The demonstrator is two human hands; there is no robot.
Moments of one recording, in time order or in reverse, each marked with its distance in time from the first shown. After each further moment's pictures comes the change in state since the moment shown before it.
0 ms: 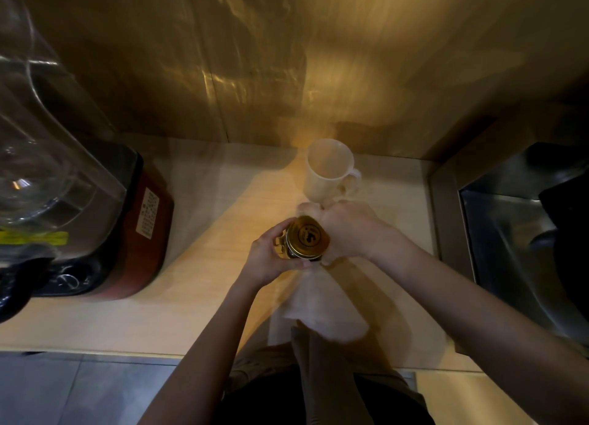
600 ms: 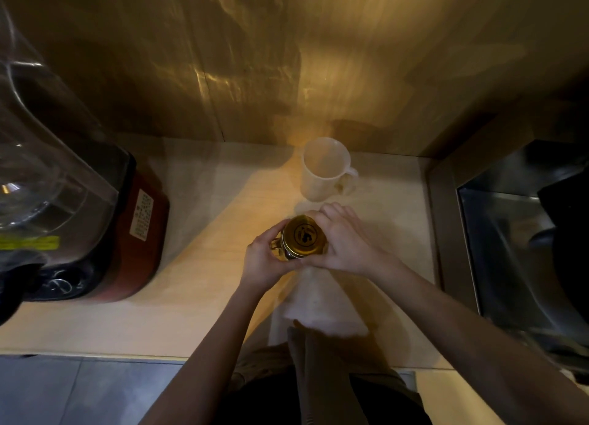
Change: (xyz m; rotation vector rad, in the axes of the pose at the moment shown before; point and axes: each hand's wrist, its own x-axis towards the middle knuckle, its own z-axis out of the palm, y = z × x) left_hand -0.006 0.002 0.010 0.074 0.143 0.071; right_hand -0.002 0.009 0.048 0.320 0.213 -0.016
